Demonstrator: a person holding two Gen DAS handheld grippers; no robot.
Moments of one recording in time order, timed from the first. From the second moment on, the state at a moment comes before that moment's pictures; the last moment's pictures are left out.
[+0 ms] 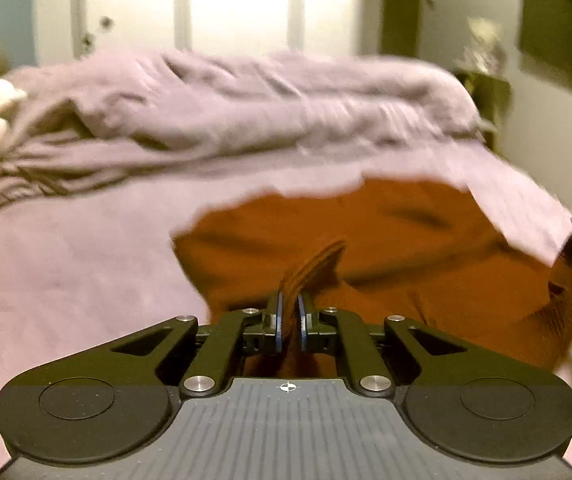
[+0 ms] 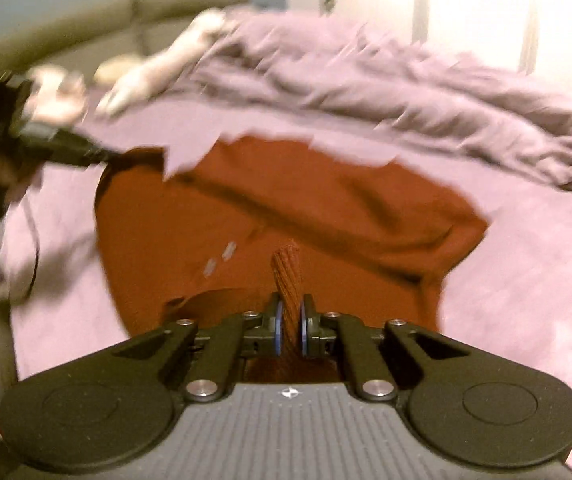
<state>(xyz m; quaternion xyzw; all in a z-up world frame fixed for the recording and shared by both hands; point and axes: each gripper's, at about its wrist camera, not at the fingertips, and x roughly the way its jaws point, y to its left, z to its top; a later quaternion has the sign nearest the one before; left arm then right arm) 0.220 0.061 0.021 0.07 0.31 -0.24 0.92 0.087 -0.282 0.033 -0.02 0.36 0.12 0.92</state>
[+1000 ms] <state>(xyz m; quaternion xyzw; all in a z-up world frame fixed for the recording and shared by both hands) 0.305 0.029 -0.057 0.11 0.40 -0.22 0.88 0.185 -0.324 -0.062 0.01 0.45 0.01 0.89</state>
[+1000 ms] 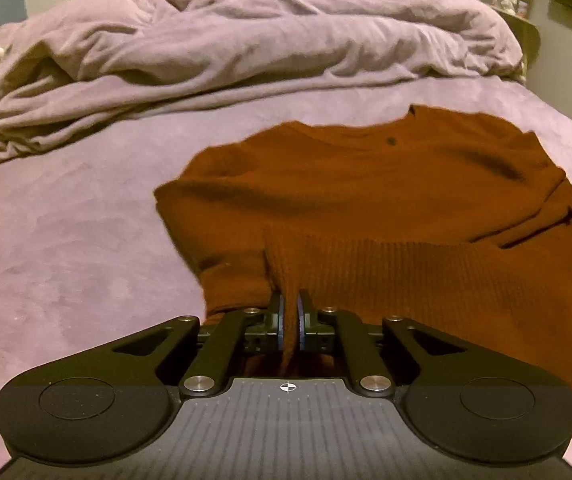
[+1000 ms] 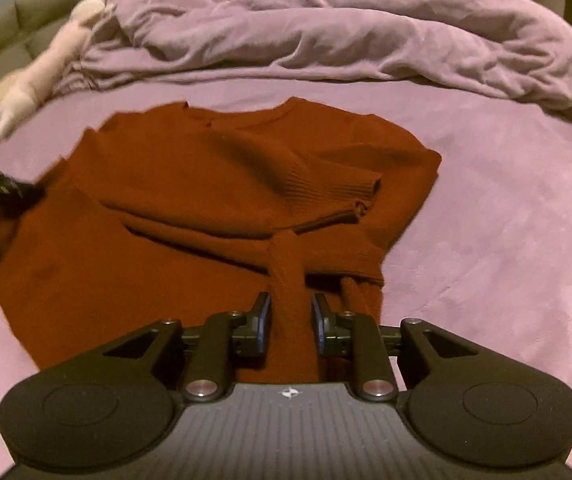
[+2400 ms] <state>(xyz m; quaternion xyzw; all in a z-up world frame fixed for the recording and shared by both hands) 0.443 0.019 -0.072 0.08 0.40 -0.18 0.89 0.323 -0.367 -0.069 0.03 0.42 -0.05 0.91</state>
